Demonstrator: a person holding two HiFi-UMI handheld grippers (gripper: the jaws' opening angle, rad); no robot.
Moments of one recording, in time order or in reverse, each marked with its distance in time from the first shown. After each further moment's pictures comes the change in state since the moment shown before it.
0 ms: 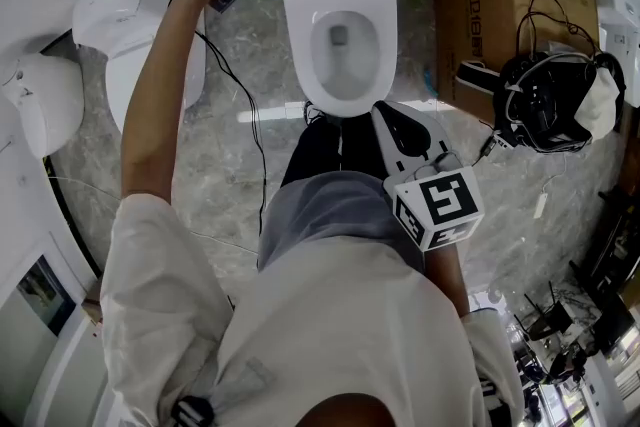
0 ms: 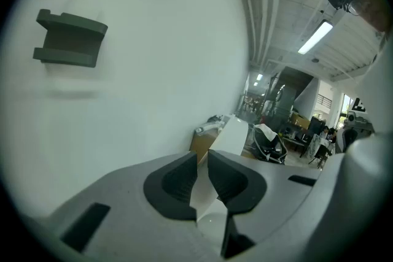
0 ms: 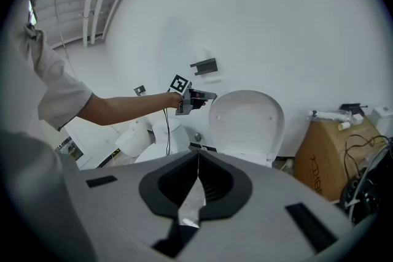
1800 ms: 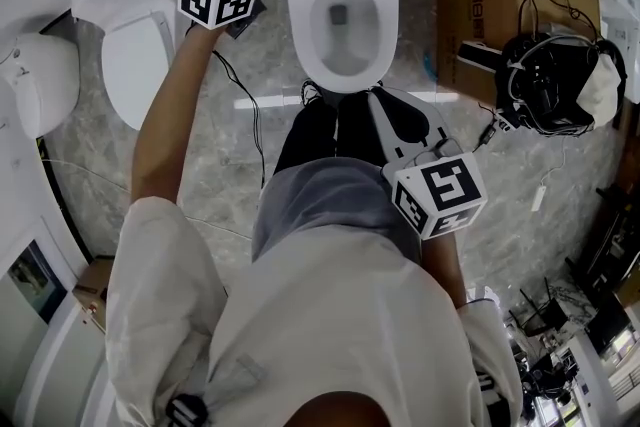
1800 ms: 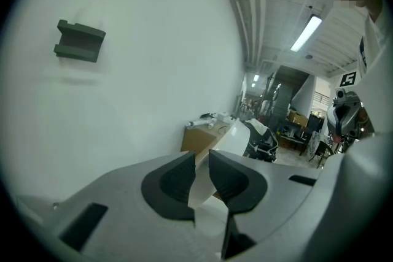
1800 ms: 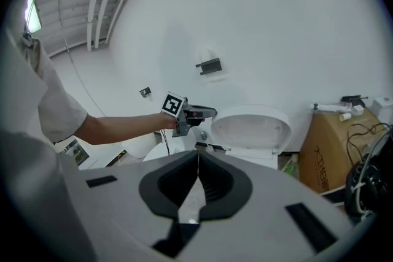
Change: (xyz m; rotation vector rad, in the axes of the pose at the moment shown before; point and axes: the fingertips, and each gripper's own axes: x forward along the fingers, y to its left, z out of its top) left arm -0.031 -0.097 -0.081 0.026 -0.042 0.006; right arm -0.028 0.035 -0.034 0.023 -0.019 0.037
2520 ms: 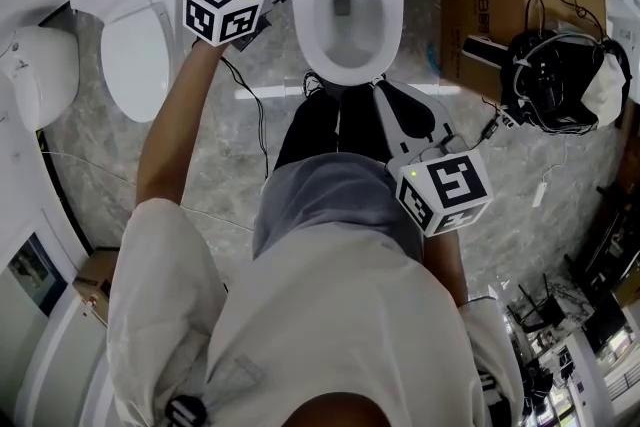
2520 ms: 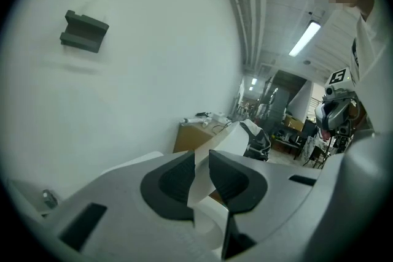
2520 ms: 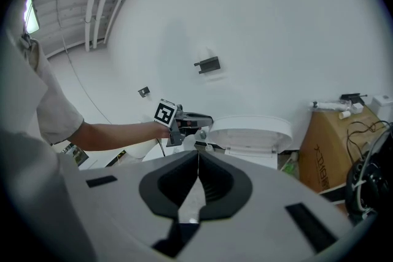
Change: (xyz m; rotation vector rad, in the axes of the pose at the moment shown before) left arm -0.005 -0.027 -0.032 -0.037 -0.010 -0.038; right arm 0.006 -0.004 -0.004 0.011 0.006 -0.006
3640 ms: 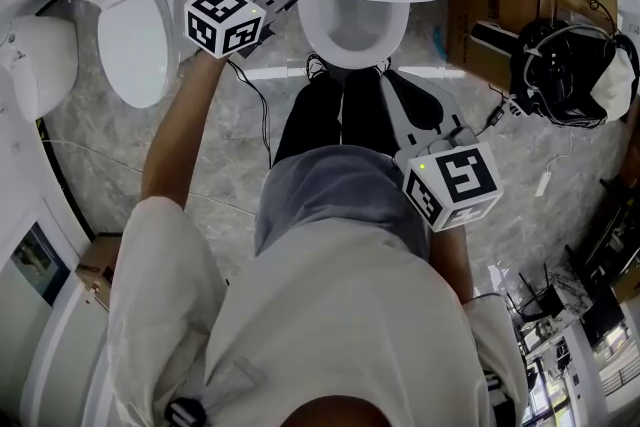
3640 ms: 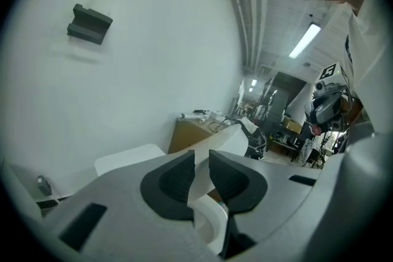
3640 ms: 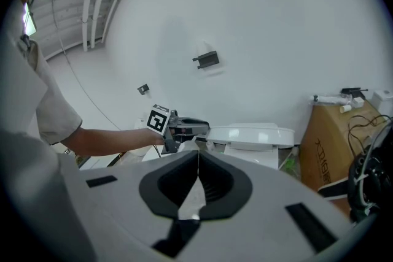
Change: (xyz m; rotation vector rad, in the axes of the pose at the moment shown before) left arm -0.004 -0.028 -0.039 -0.031 0.001 -0.014; right arm 0.006 -0.005 -0.016 0.020 0.034 0.010
